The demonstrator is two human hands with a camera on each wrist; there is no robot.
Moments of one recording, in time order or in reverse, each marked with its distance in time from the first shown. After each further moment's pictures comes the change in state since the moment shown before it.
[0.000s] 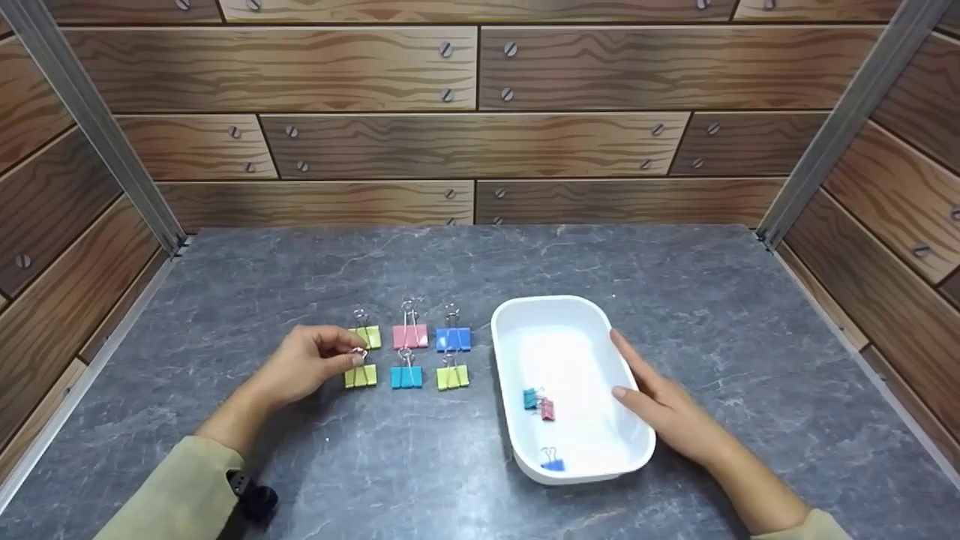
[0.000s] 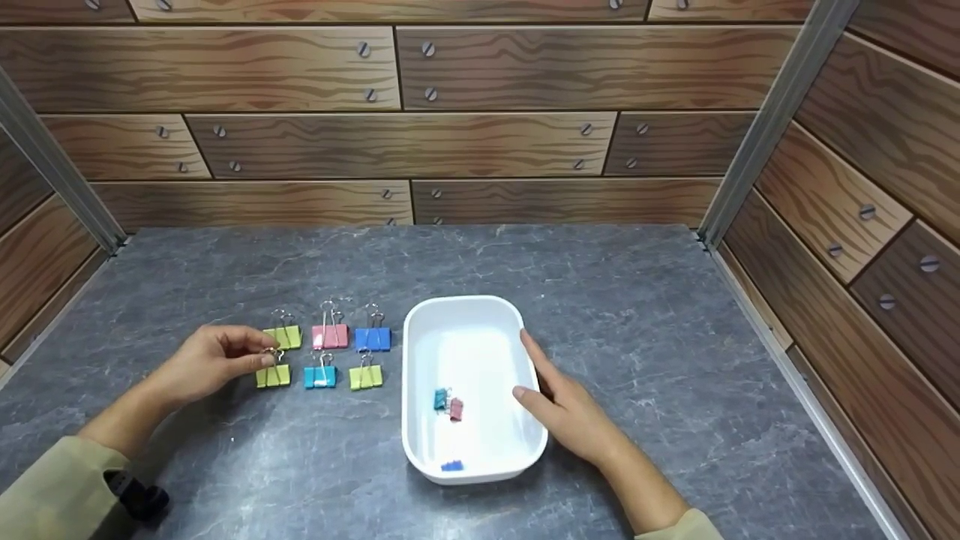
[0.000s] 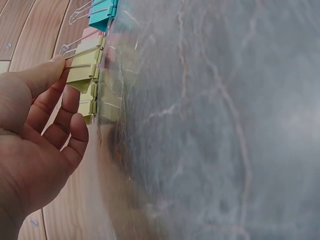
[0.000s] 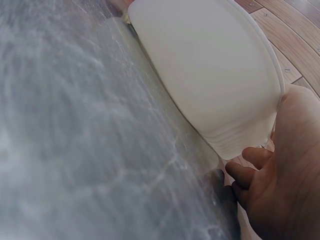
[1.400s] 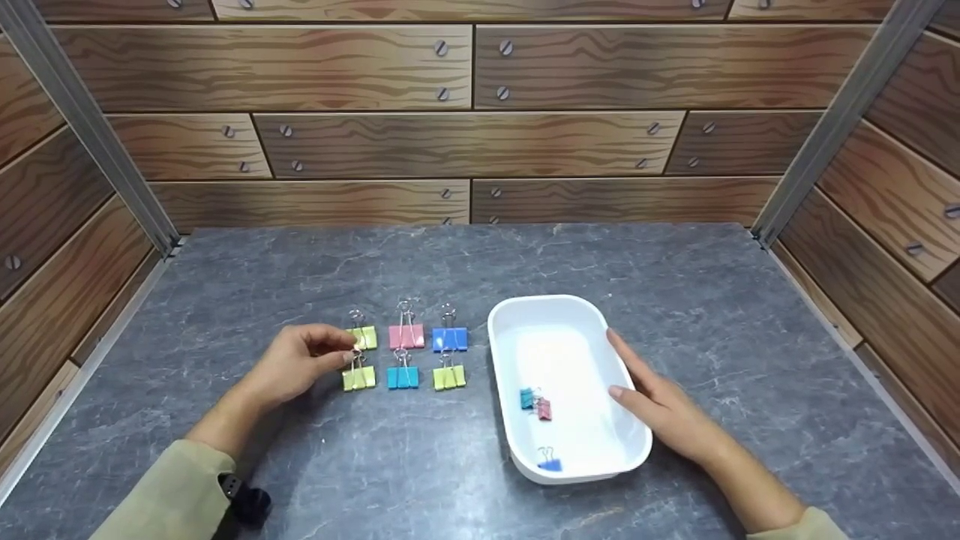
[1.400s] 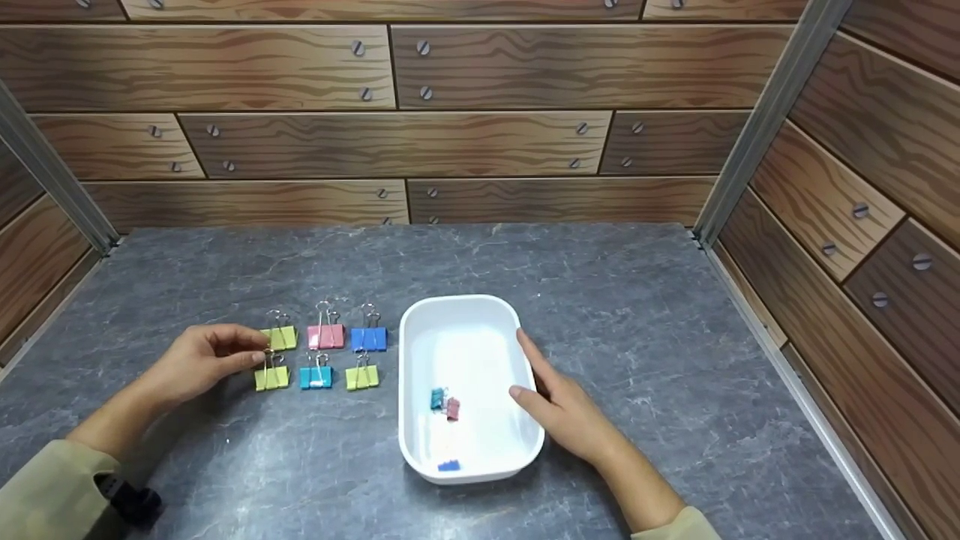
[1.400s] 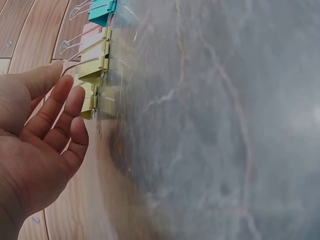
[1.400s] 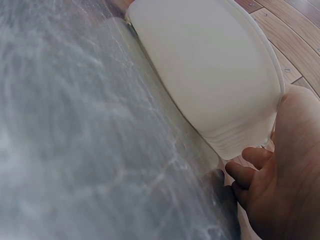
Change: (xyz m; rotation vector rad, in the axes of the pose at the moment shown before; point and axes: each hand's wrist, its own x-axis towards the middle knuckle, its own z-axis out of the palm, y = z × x) left_hand -0.003 0.003 -0.001 0.003 0.094 -0.049; right_hand 0.000 0.001 0.000 0.010 -0.007 0.004
